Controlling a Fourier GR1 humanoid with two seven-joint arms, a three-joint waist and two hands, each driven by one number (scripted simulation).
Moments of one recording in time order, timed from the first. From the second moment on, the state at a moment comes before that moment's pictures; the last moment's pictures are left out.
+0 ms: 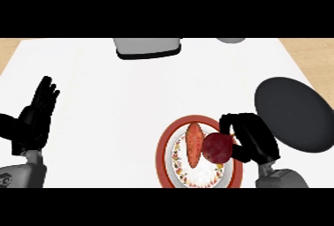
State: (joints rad) left arm -0.12 0.25 0.12 -1.49 0.06 0.12 0.07; right arm -0.10 -0.17 0.25 -1.61 1.02 0.09 0.04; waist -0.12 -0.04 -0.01
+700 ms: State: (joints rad) left arm -0.18 0.22 0.08 -1.50 0.04 0.10 0.07; right arm 0.12 -0.13 -0.04 -2.26 0.74 0.19 0.34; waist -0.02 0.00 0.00
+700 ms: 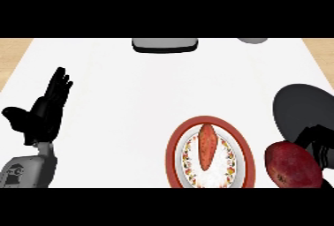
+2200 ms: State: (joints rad) left arm -0.26 0.20 0.06 -1.45 0.03 0.07 0.07; right arm -0.51 -0.58 -0.56 -0.53 0.65 -0.06 -0.42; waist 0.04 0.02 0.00
